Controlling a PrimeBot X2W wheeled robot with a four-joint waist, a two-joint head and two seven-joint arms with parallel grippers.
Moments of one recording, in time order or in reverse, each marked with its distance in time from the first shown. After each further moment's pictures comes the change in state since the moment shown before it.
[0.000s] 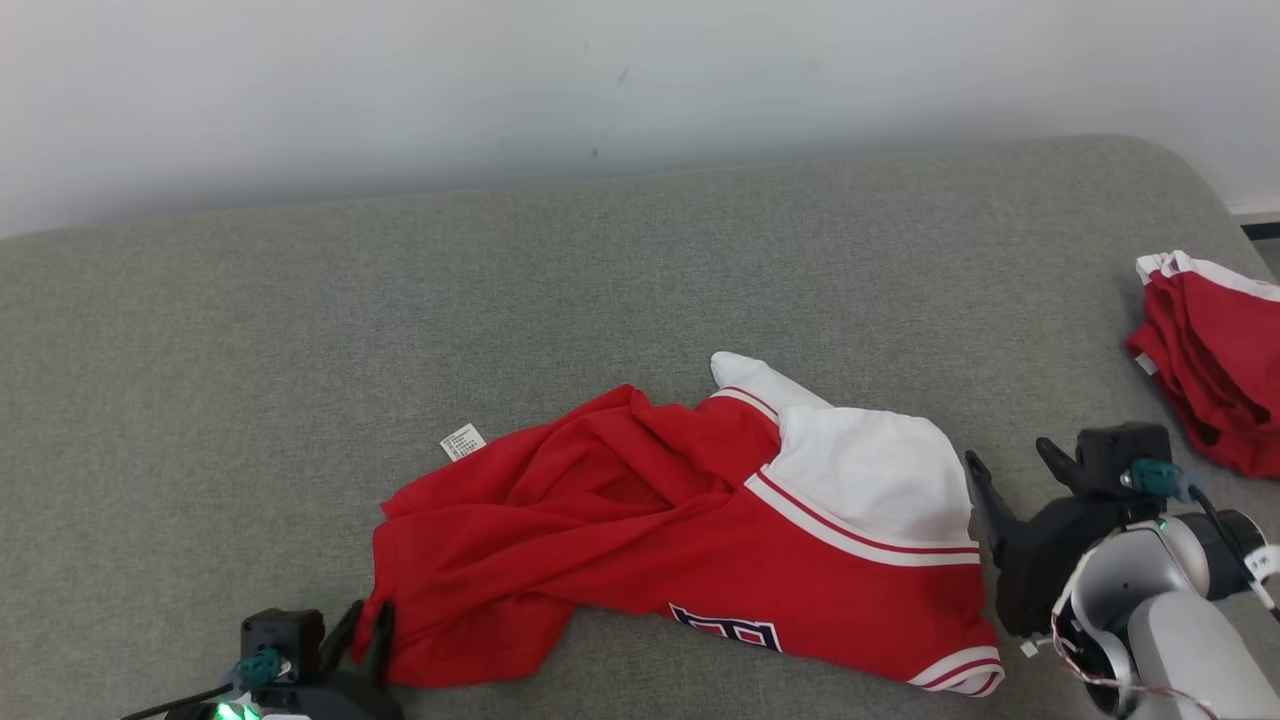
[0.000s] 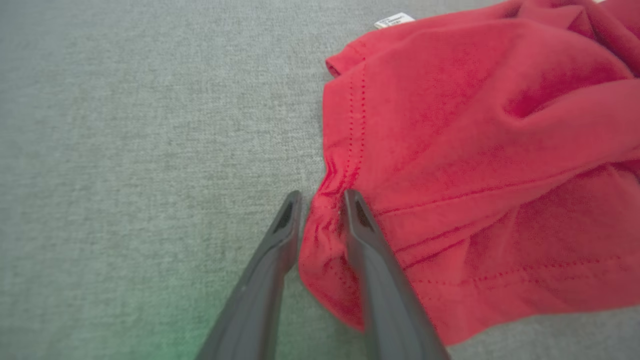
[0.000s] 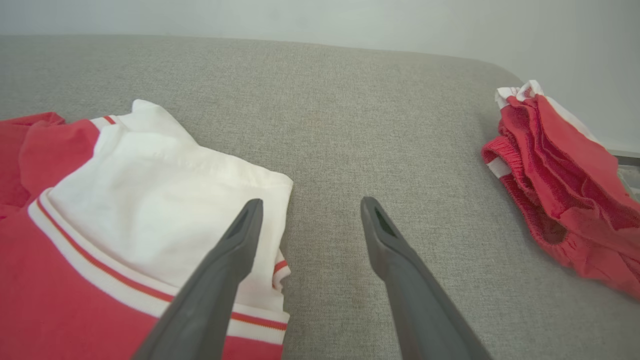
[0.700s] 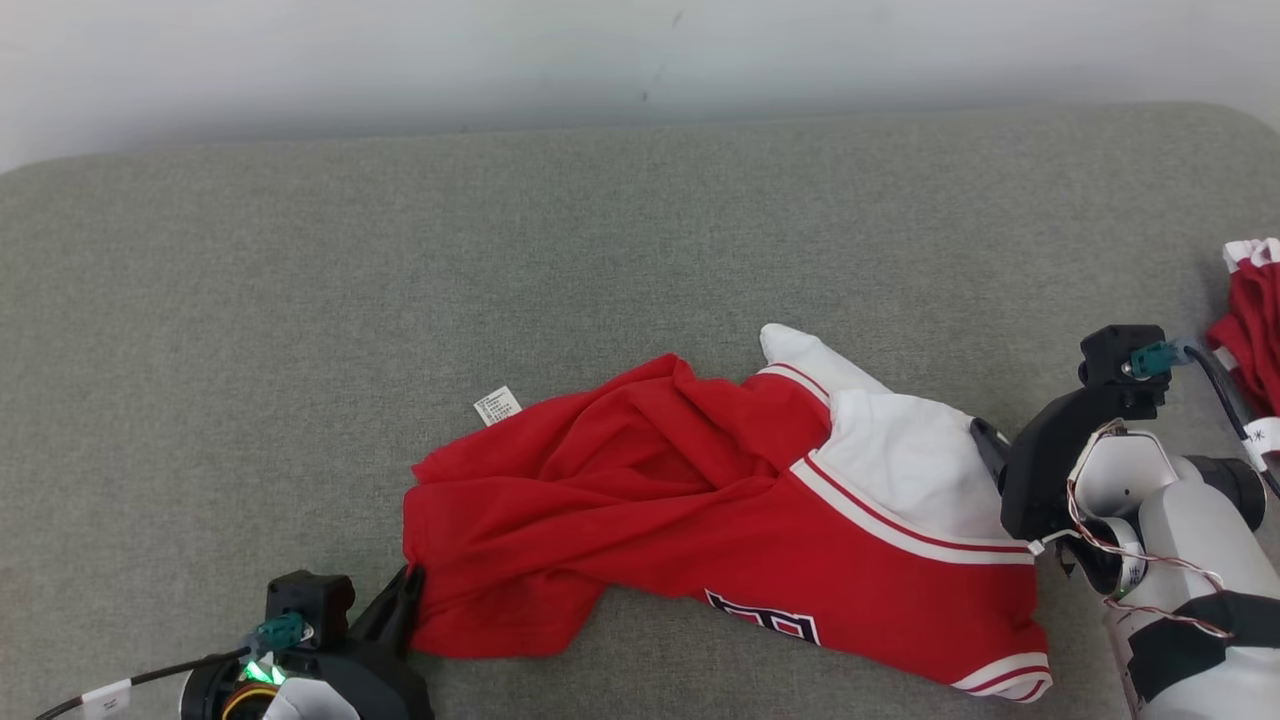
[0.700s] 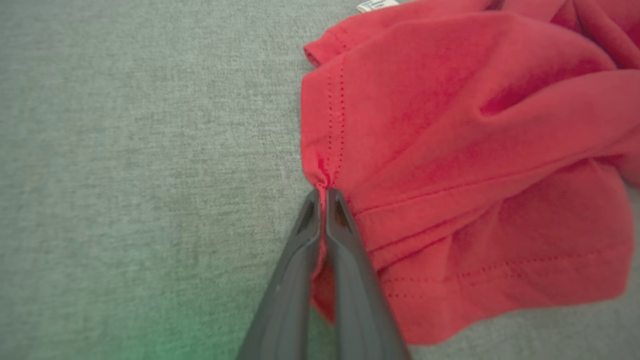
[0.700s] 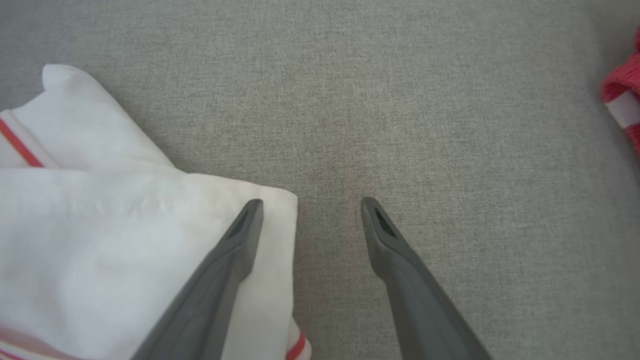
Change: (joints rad) left arm -0.026 0.032 -0.102 -0.096 -0.061 -0.004 0.073; right arm -0.261 0.026 -0.068 0.270 0.072 0.000 0.309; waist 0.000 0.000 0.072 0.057
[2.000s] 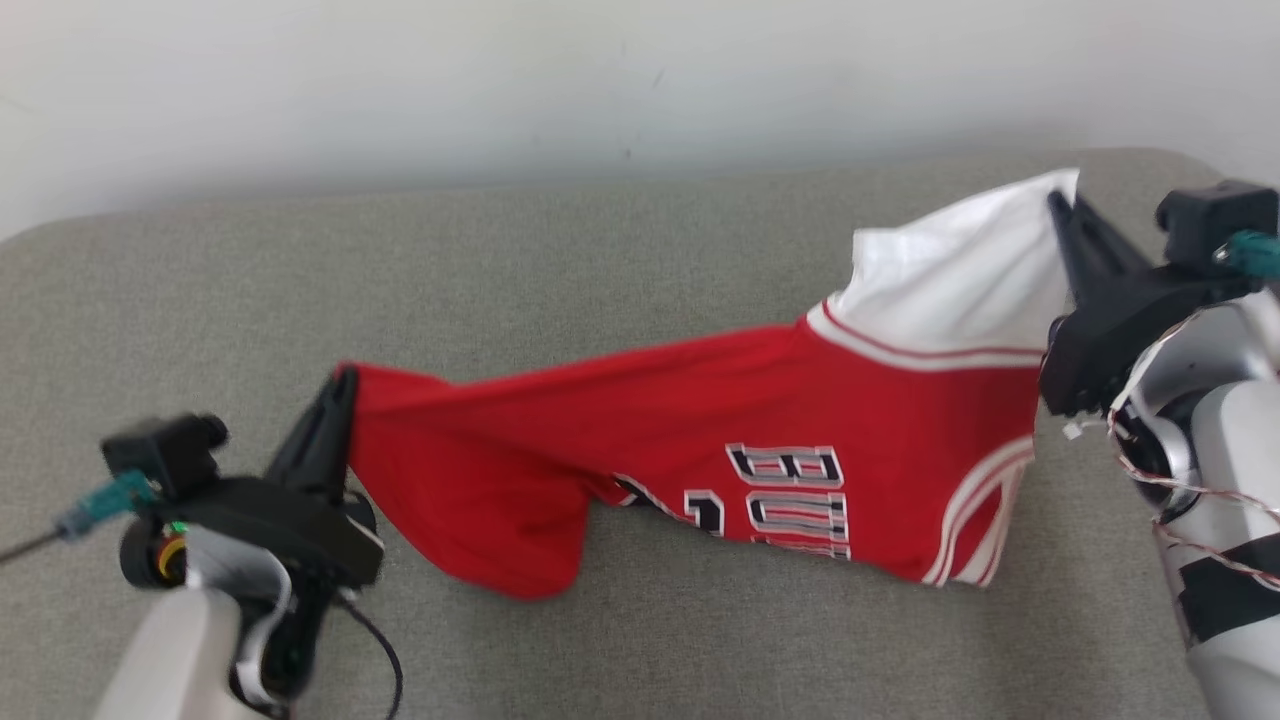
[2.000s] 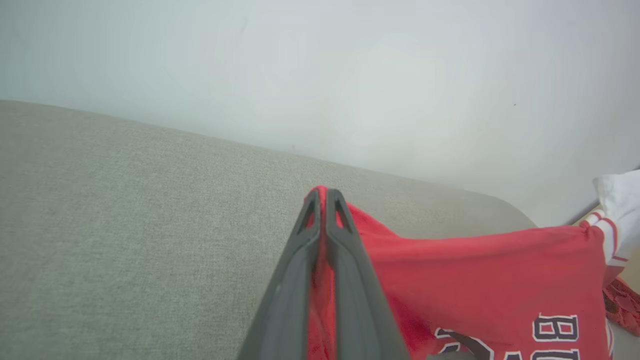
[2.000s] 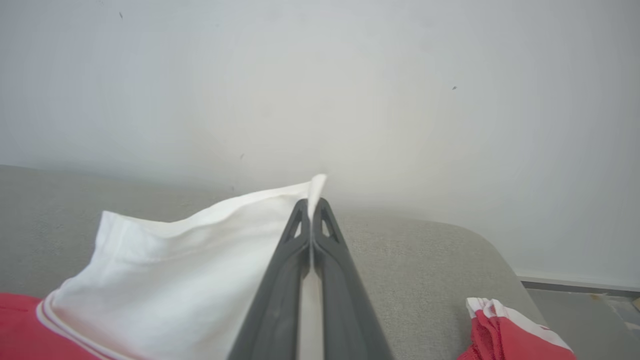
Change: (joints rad) left arm -0.131 0.024 0.120 -0.261 -0.300 0.007 -0.031; right arm -0.081 -0.091 0.091 -0.256 -0.039 -0.002 -0.309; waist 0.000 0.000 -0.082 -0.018
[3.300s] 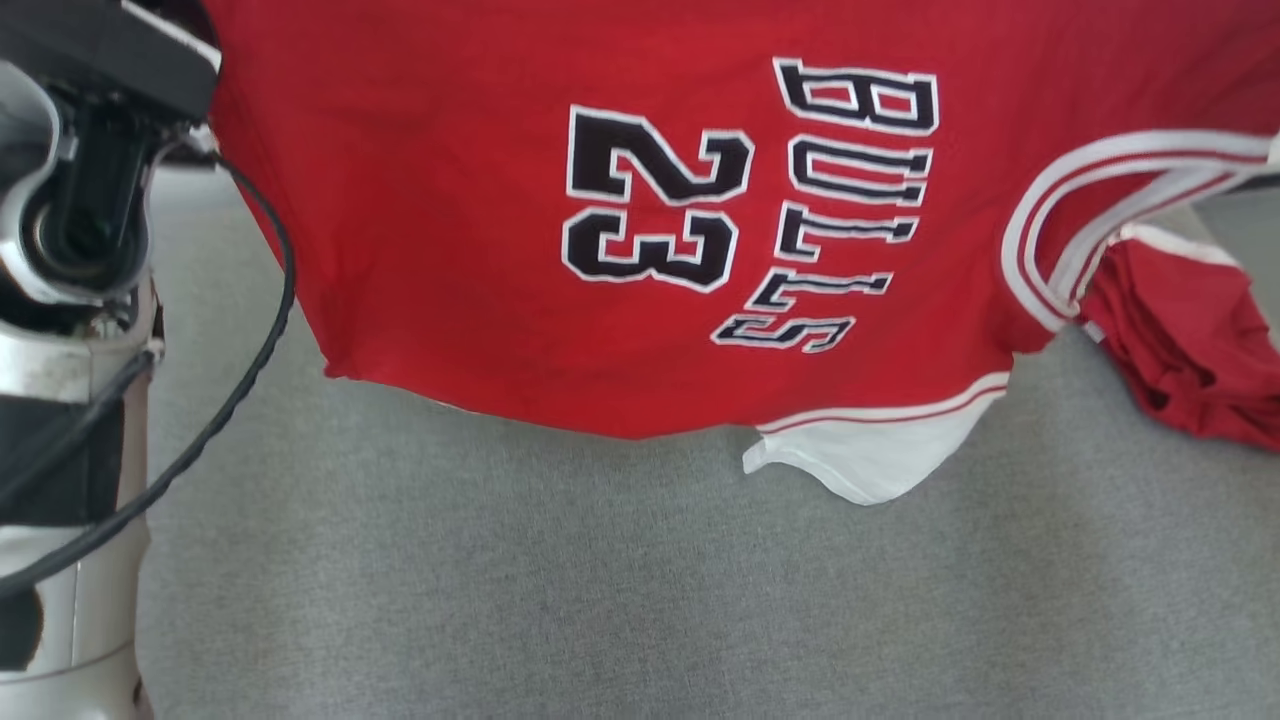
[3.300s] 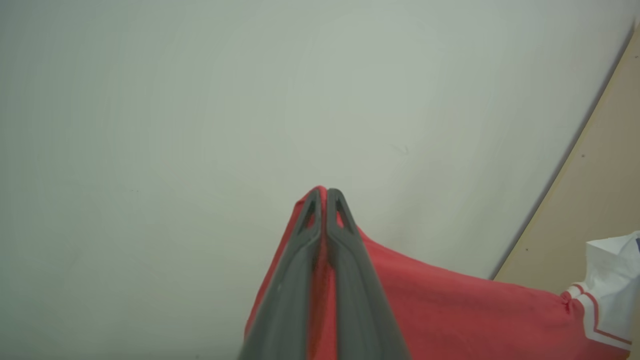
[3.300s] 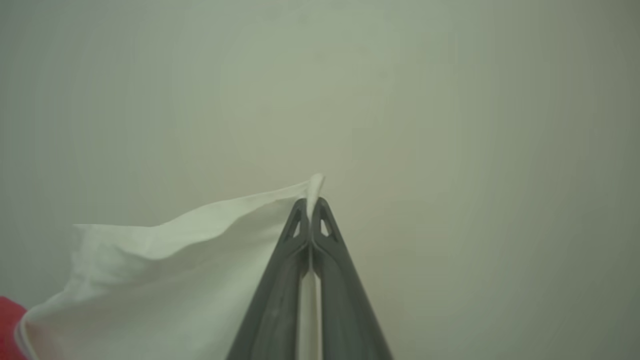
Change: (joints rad) left arm -0.596 0.032 0.072 -0.107 -0.204 0.113 0.244; right arm -0.440 -0.168 0.030 -0.140 0.130 0.000 -0.126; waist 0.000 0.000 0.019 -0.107
